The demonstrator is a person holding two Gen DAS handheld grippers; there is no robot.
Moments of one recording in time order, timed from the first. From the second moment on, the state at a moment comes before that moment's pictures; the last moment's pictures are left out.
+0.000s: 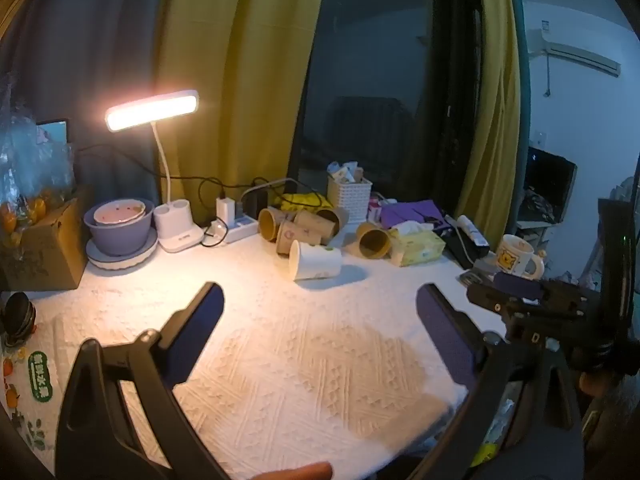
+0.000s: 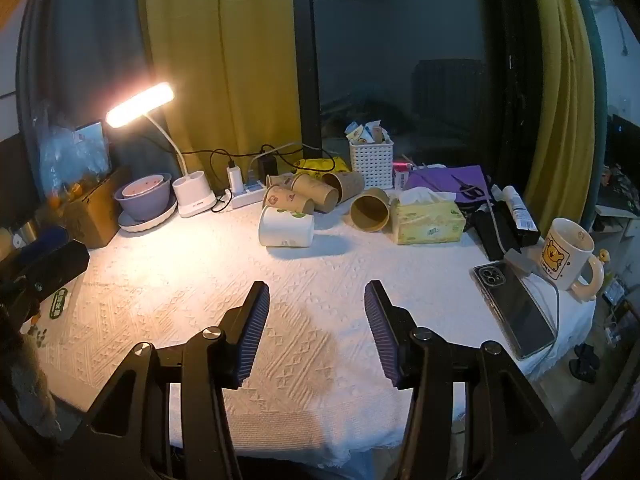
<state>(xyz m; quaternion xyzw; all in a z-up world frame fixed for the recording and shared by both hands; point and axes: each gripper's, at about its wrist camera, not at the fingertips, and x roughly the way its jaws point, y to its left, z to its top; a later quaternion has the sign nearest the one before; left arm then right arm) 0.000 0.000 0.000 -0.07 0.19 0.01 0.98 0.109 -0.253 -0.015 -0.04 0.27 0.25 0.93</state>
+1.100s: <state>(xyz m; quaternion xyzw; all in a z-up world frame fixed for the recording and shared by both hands) -0.001 -0.002 -0.003 -0.06 0.20 0.01 0.98 0.108 -0.256 -0.015 -0.04 0.27 0.25 0.93</state>
